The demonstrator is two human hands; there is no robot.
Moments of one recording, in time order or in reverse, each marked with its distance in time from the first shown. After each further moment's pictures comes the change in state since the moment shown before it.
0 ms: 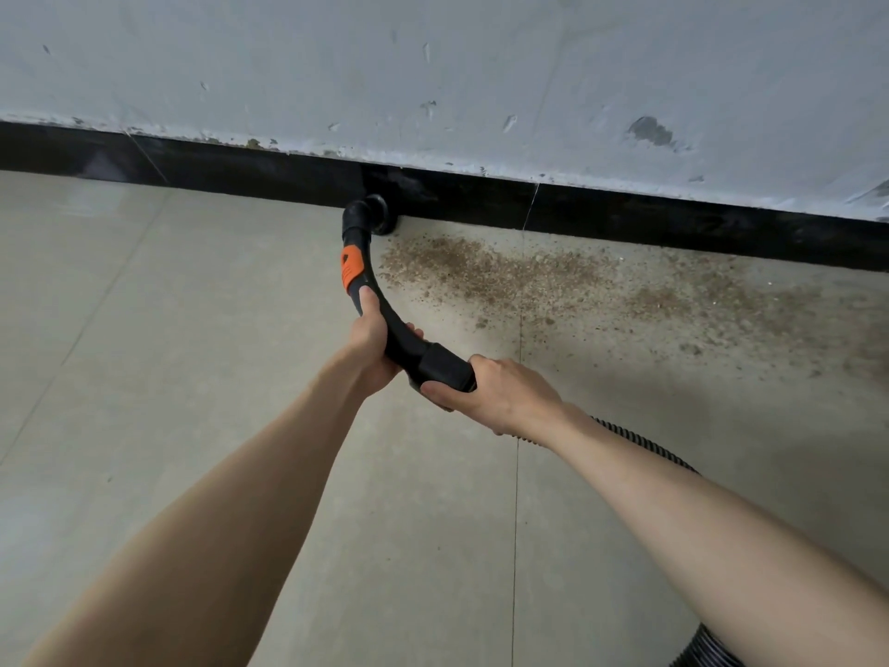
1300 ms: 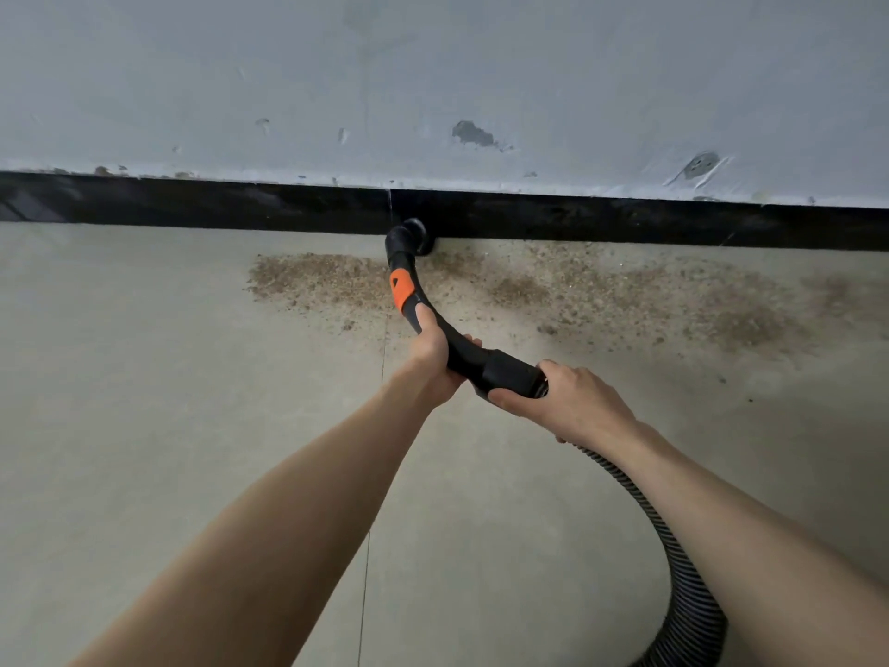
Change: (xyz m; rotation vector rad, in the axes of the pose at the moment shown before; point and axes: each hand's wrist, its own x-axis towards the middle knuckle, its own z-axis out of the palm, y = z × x) left_hand -0.061 -0.134 0.190 0.023 -0.129 -0.100; right_hand -0.116 0.194 -0.062 0.021 0.203 0.276
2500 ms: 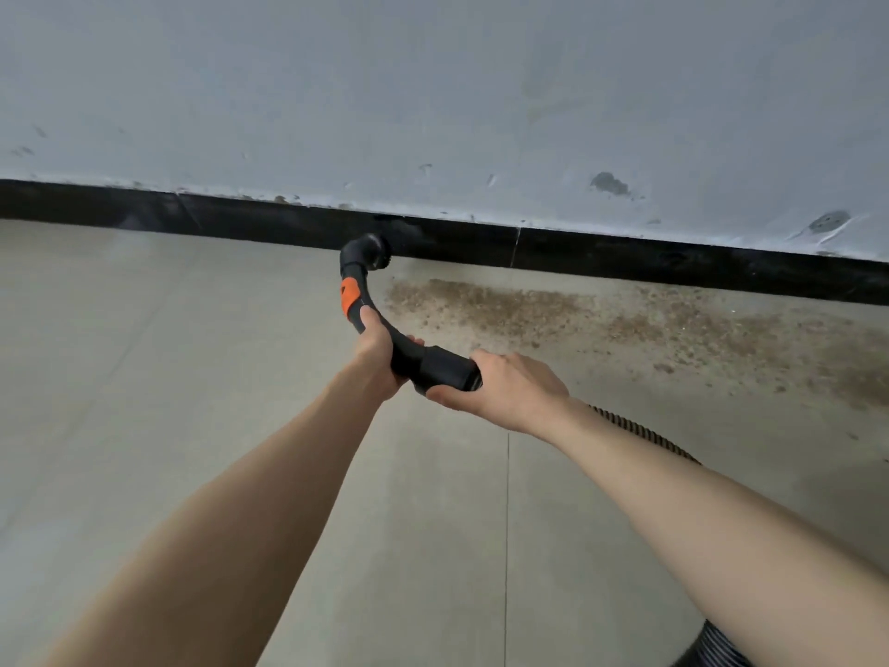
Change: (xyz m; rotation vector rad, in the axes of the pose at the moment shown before) left_hand -0.030 0.137 -0.175 -0.090 0.234 0.079; right_hand 0.004 -0.219 0.039 -0.099 -0.014 -0.332
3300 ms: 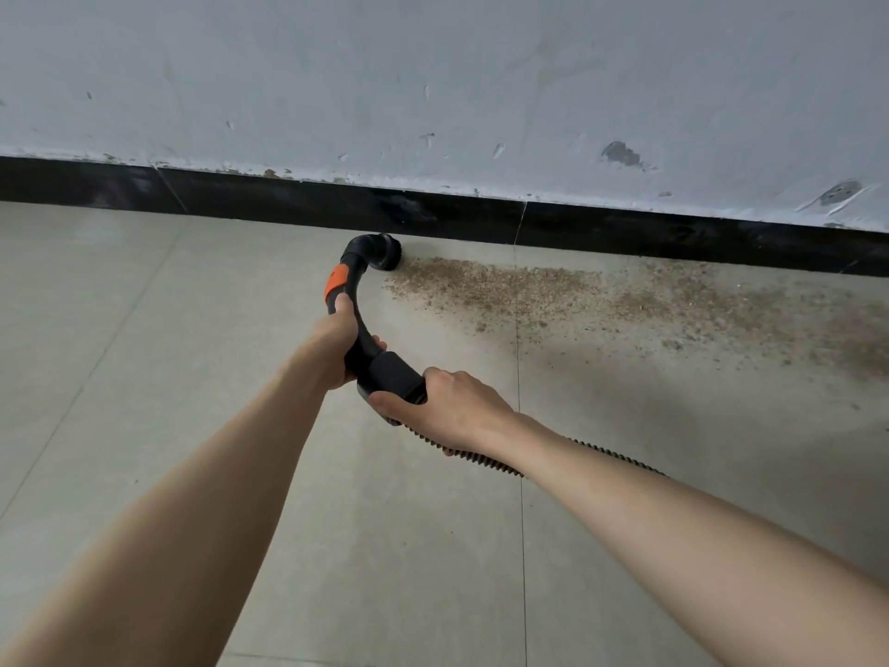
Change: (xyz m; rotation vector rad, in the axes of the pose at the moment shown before) left_hand 0.013 0.032 -0.049 0.437 0.011 0.081; right_hand 0.000 -0.062 0.043 0.225 -0.161 0.034
